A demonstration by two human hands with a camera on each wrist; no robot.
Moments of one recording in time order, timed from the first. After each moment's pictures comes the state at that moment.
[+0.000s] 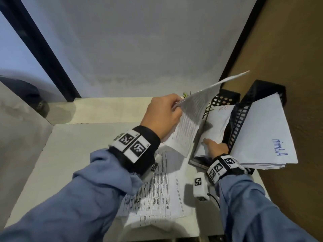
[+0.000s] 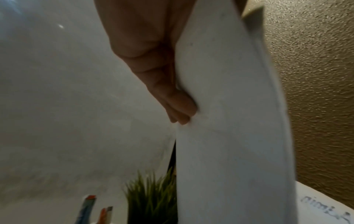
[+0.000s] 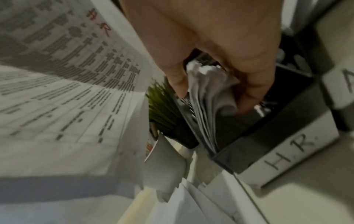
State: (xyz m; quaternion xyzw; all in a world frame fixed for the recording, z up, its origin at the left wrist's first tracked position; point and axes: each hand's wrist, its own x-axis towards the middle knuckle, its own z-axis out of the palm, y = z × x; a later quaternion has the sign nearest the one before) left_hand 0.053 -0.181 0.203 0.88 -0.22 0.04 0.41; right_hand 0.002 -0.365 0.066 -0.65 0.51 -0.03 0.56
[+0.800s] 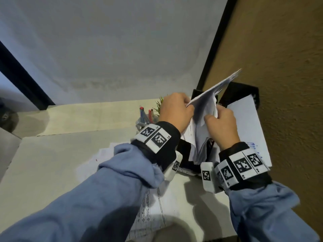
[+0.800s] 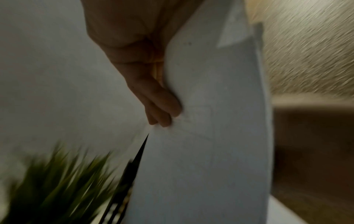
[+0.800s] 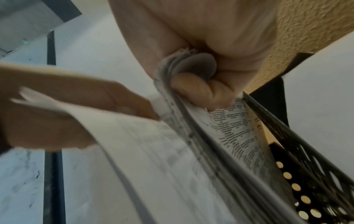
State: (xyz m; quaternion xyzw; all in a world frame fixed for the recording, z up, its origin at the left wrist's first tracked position) left_hand 0.071 -0.298 0.197 0.87 -0.17 -0.02 0.46; right_hand 0.009 -0.411 0.177 -0.86 0.25 -0.16 0.42
